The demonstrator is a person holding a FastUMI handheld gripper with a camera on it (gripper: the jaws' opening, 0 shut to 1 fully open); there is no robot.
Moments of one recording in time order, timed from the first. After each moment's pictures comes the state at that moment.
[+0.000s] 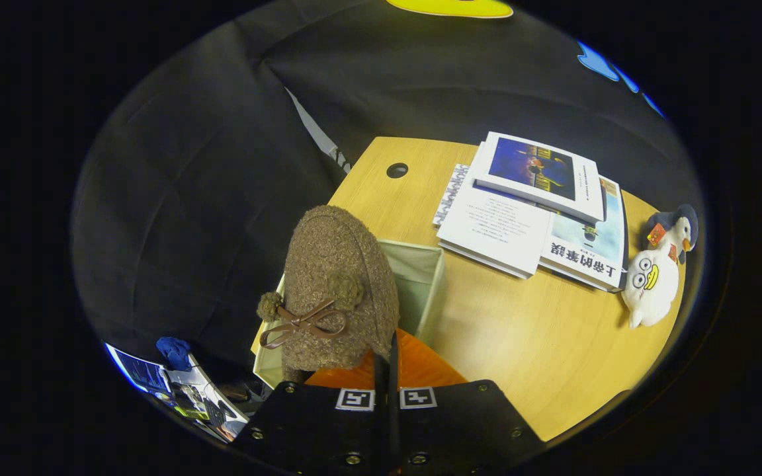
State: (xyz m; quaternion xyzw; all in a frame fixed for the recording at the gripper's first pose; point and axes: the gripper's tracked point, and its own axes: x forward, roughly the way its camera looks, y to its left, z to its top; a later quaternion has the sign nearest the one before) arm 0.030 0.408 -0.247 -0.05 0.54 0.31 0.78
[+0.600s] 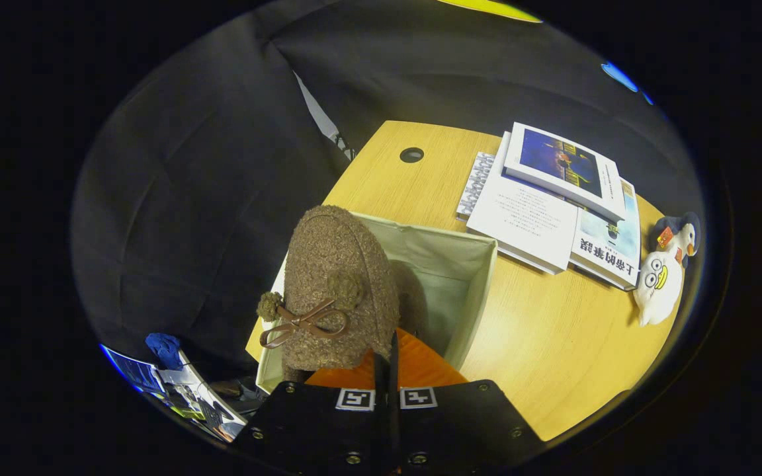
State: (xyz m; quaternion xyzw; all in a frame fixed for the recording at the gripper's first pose) arm 0.013 0.443 -0.282 -0.09 0.56 0.29 0.77
